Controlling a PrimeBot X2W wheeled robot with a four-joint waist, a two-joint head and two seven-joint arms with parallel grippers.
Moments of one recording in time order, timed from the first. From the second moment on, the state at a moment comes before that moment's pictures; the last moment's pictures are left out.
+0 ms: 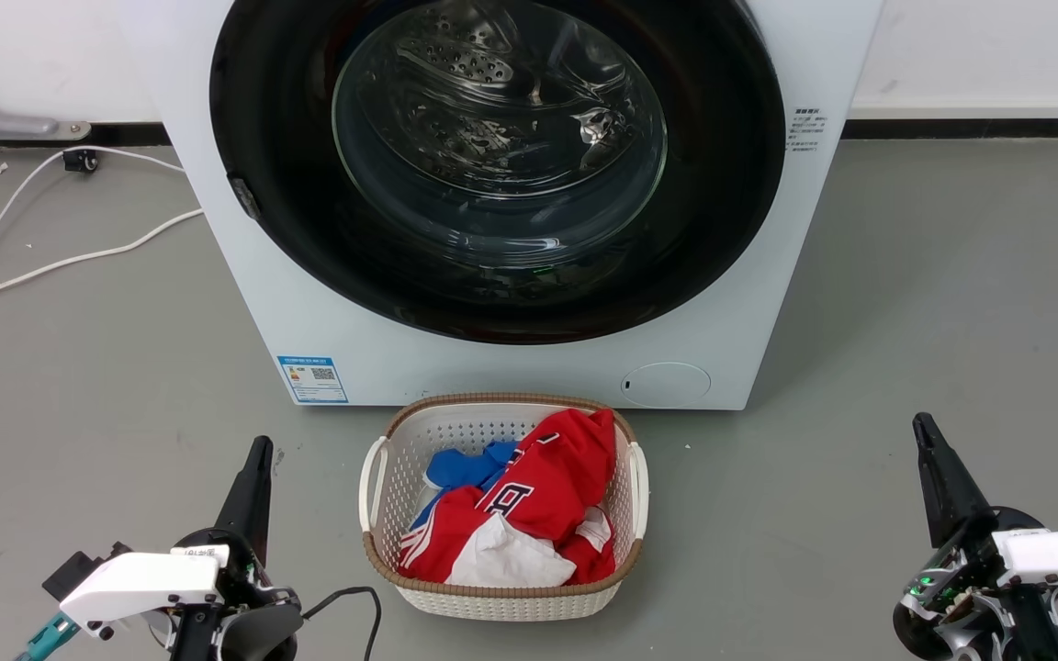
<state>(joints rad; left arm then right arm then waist) -0.11 0.05 0.11 0.25 -1.61 -0.13 0.11 -0.10 -0.05 -0.11 0.25 1.62 0.13 0.12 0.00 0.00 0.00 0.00</state>
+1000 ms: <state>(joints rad) -0.06 0.04 0.11 0.28 -1.60 -0.13 0.09 -0.06 -0.05 -0.11 0.29 1.61 0.13 0.10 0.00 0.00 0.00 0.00</state>
